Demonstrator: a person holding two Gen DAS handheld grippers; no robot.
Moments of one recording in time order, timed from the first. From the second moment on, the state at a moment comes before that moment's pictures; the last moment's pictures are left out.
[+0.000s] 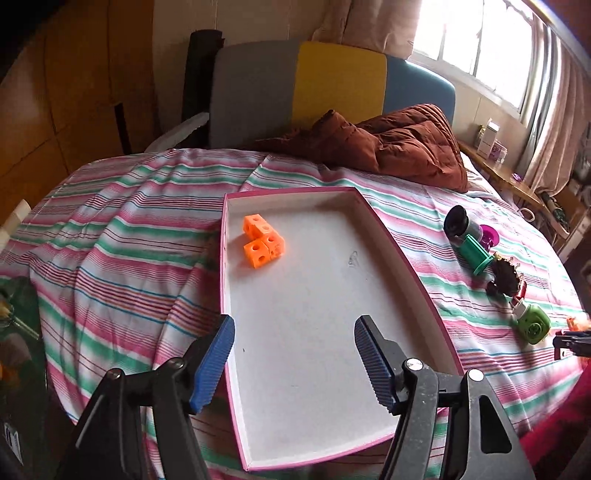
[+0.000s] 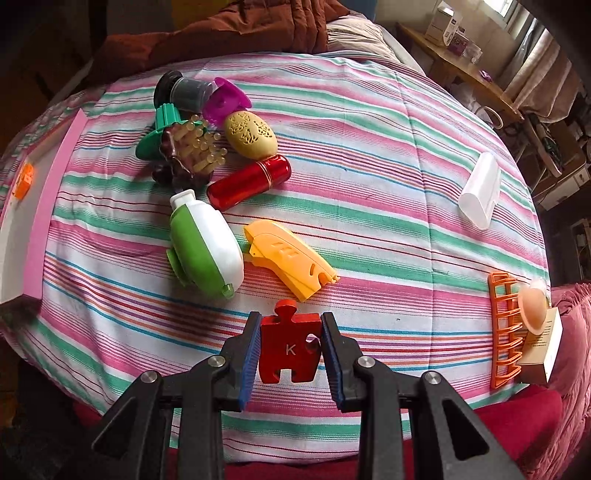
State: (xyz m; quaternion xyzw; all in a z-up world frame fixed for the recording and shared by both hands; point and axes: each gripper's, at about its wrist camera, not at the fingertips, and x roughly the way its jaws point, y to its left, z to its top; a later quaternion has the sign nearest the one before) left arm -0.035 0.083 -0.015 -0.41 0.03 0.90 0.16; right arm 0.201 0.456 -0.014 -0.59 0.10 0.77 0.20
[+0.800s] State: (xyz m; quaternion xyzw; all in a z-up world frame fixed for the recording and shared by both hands) left arm -0.031 0.070 -0.018 -0.42 0.03 0.90 0.14; right arm 0.143 0.450 0.021 -0.51 0.10 0.82 0.21
